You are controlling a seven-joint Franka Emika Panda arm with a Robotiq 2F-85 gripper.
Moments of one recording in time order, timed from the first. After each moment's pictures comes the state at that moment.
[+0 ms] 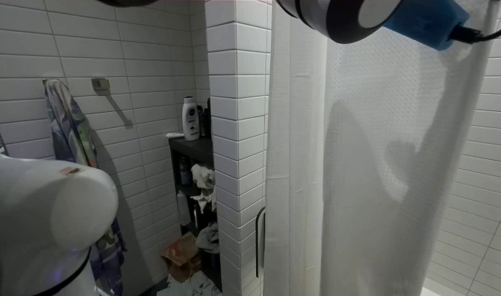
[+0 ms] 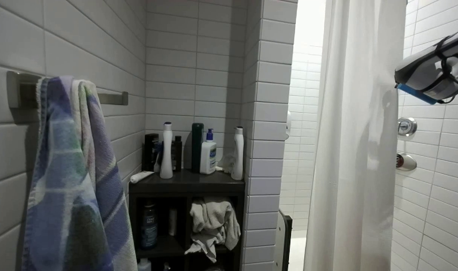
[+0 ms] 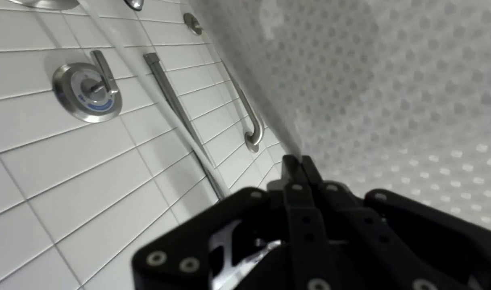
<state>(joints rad) 0.35 -0.45 -1.13 -2.15 0.06 3.34 -0.01</state>
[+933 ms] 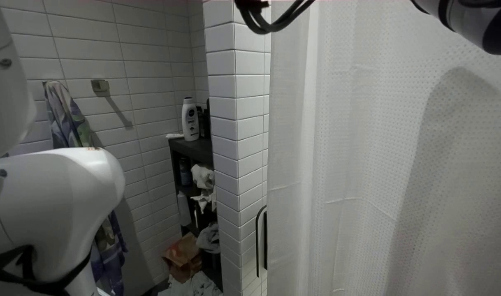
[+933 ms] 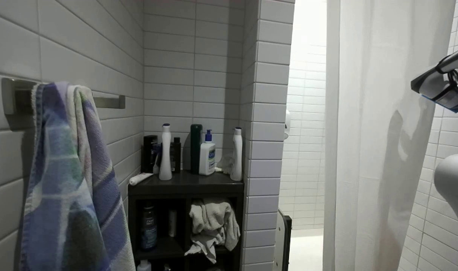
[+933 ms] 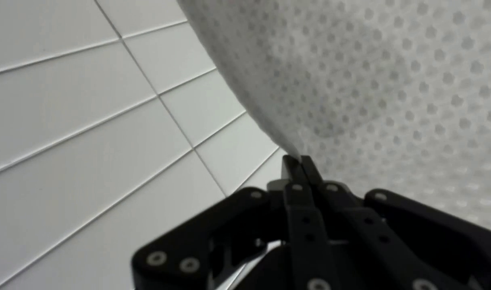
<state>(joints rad) 1.17 -0.41 -2.12 -1.69 0.23 3.35 -0.01</state>
